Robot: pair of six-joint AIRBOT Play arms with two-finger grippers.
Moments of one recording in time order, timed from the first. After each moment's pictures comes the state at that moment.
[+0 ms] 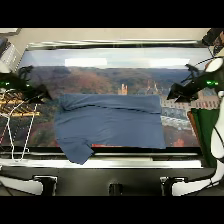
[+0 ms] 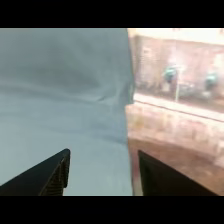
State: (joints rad) left arm 0.21 -1.65 1.69 1.21 -1.65 -1.55; right arm -0.23 -1.66 1.73 -1.22 1.60 1.46
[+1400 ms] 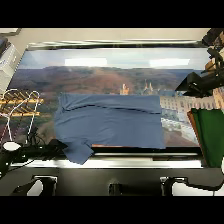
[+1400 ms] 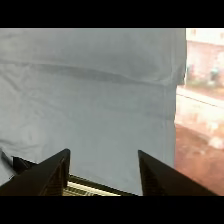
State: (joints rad) left arm 0.38 -0.89 0.27 0.84 -1.12 -1.39; right arm -0.32 -1.48 1.73 -1.03 1.68 1.47
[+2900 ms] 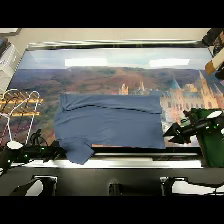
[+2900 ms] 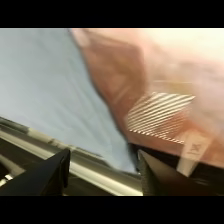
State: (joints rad) left arm 0.38 -0.97 0.27 0.85 -1.13 -1.33; right arm -0.51 -1.52 0.89 -1.04 1.47 1.20
